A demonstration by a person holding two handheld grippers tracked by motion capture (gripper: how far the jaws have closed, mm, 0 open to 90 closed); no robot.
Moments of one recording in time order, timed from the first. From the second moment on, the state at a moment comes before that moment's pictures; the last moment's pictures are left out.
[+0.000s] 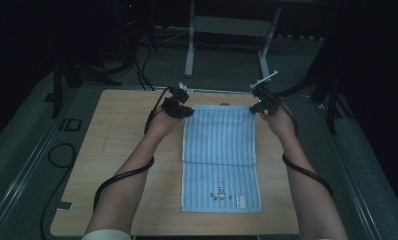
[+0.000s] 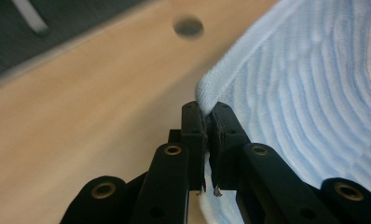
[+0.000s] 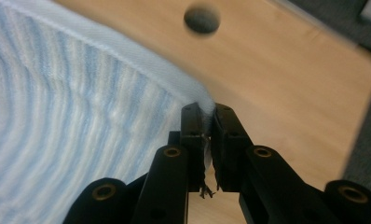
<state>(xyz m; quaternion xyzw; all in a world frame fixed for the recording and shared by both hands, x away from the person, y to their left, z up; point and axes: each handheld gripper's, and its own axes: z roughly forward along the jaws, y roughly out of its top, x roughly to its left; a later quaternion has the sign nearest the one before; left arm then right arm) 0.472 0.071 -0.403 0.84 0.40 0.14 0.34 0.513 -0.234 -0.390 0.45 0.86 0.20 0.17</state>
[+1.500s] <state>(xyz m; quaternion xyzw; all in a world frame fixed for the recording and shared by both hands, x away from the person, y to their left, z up) 0.291 0.080 -0.480 0.91 0.24 0.04 0.34 0.293 -0.277 -0.468 0.34 0.90 0.26 0.10</state>
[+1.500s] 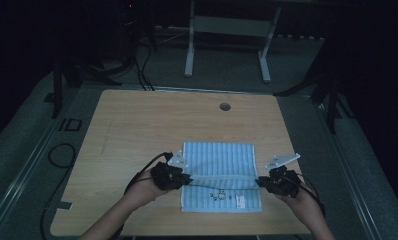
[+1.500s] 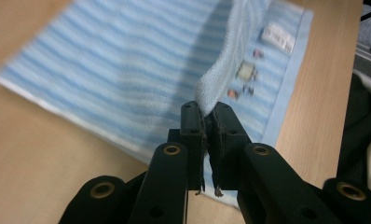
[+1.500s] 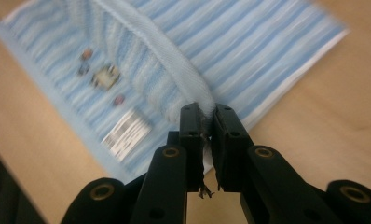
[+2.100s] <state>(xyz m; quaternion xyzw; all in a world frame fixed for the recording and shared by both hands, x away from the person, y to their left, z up) 0.253 0.085 -0.521 0.92 0.23 -0.03 0.32 0.244 -0.284 -0.505 0.35 0.90 0.25 0.04</state>
